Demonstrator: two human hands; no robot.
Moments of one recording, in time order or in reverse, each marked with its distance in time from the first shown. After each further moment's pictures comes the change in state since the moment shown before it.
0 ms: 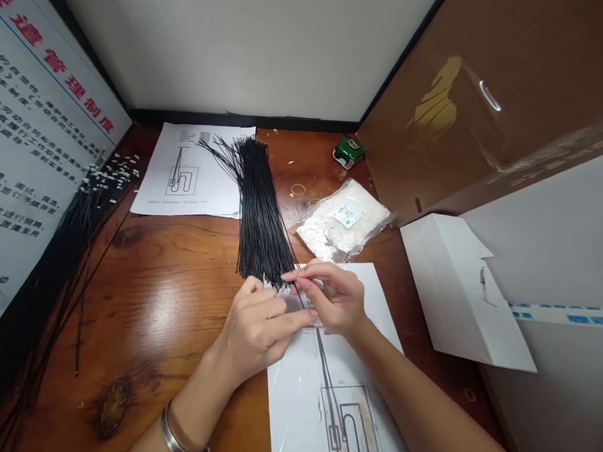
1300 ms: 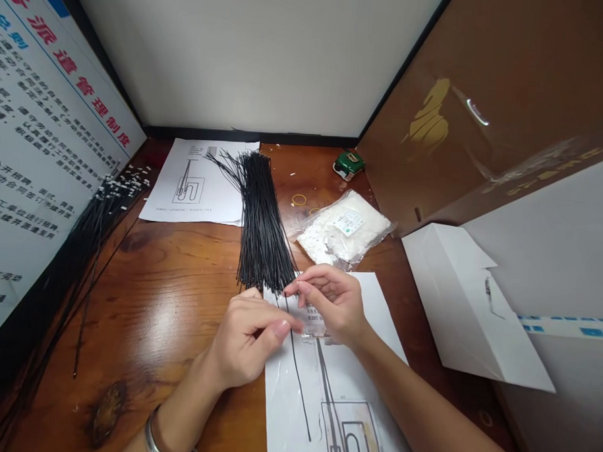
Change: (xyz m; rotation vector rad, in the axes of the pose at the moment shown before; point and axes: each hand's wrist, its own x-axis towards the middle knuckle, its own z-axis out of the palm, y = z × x) left_hand -0.004 0.003 -0.010 -0.546 -0.021 -0.307; right_hand 0.004 -0.008 -0.001 0.245 -0.019 0.204
